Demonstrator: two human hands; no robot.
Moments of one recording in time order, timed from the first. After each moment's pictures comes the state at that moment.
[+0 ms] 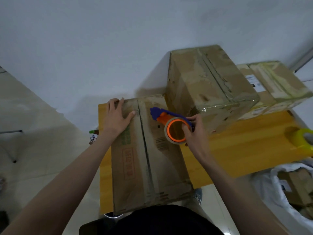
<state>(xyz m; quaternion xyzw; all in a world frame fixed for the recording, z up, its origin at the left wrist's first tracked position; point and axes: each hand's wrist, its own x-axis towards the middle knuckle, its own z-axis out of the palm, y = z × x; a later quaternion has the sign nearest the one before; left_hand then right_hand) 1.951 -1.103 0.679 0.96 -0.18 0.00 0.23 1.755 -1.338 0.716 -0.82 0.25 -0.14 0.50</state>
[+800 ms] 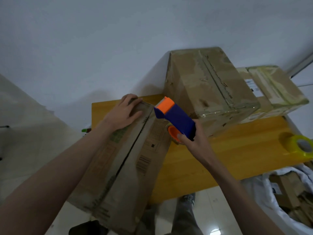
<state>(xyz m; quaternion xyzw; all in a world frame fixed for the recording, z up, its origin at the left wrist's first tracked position) 1.989 -1.133 0.681 0.88 -0.43 -0.03 0.17 1.758 -1.355 0.728 -0.82 0.18 -0.07 0.55</state>
